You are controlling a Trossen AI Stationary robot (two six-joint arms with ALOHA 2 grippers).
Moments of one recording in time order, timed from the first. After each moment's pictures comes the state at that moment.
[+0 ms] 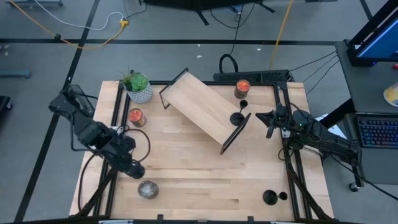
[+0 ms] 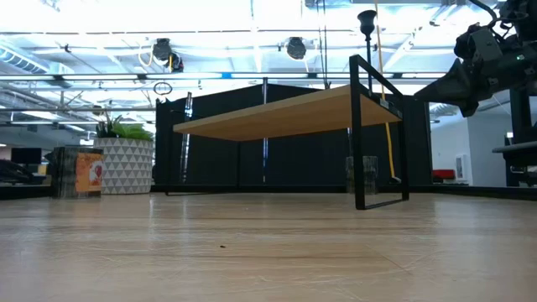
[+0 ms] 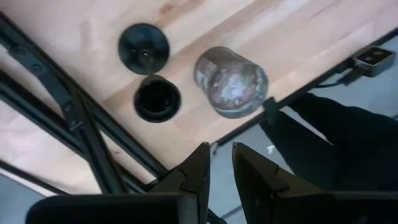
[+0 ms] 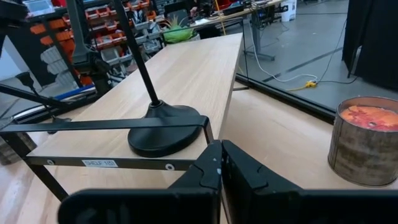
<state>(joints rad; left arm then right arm) -0.66 1.18 1.30 -1.36 0.18 -1.74 -0.35 0.00 0.19 -0.35 0.05 0.24</state>
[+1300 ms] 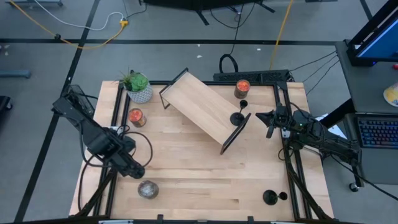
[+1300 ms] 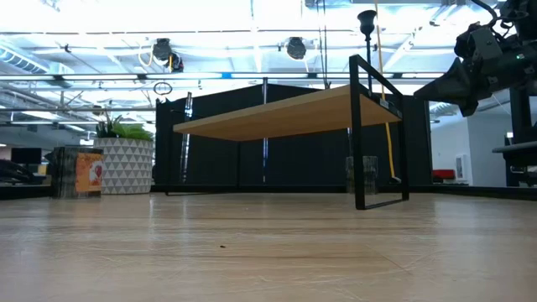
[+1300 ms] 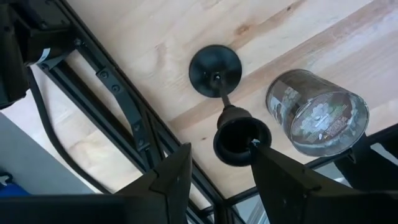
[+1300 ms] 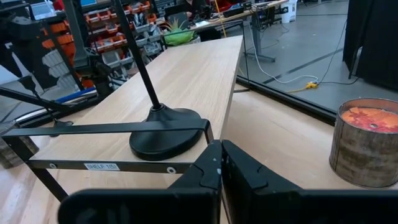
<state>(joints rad) -0.70 1.25 1.23 -1.52 0.16 -1.72 -0.35 0.00 0.19 -0.34 0.05 0.25</state>
